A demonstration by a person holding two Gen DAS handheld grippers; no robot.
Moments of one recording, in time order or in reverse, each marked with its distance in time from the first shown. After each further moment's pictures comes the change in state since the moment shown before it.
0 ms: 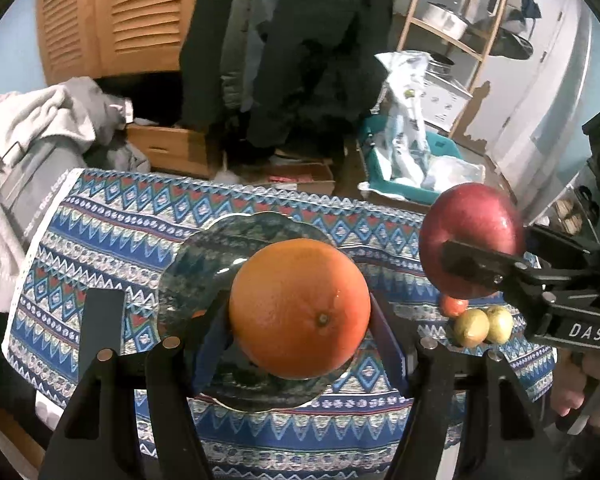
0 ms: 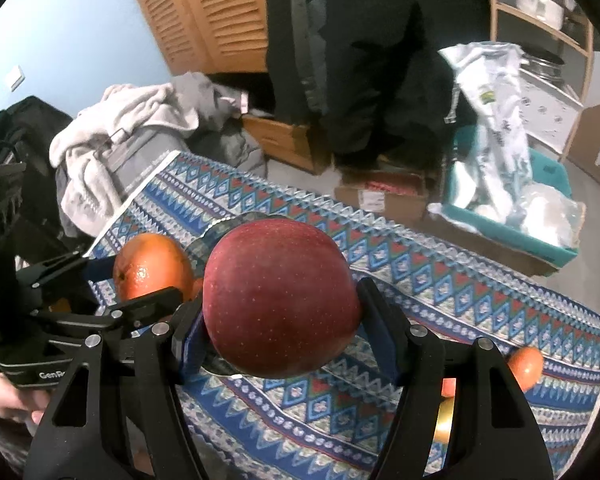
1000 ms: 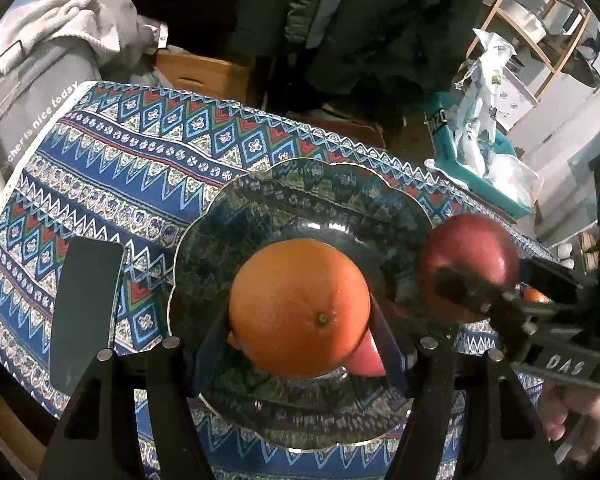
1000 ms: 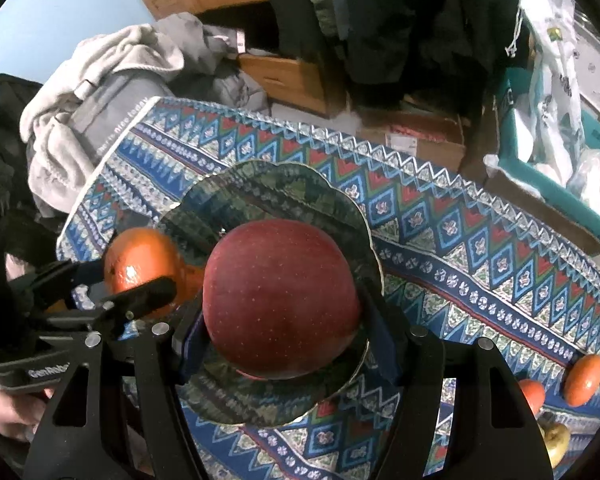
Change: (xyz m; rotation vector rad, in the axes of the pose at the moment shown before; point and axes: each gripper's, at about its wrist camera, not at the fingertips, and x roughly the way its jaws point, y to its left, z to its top) left arm 0.093 0.074 -0.009 -0.168 0.148 0.025; right arm 0.131 0.008 -0.002 0.037 0.198 0.025
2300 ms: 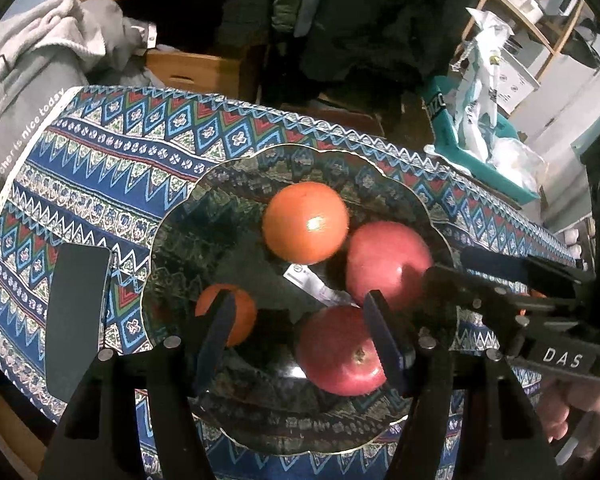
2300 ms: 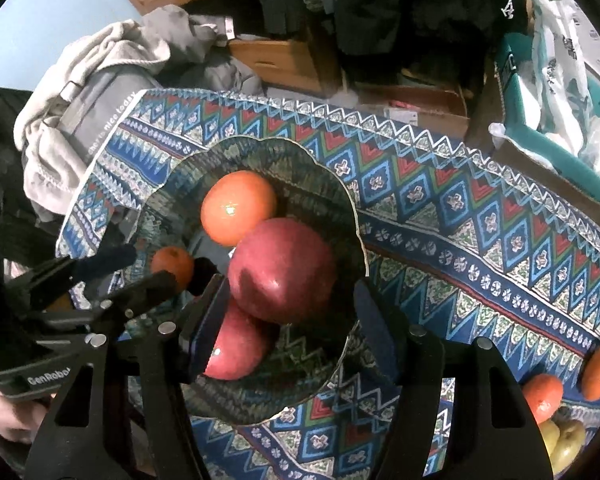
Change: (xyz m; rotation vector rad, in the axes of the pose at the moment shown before) left arm 0.011 -0.018 -0.001 0.052 0.027 0.020; right arm 0.014 -0.021 -0.005 0.059 0.044 0.041
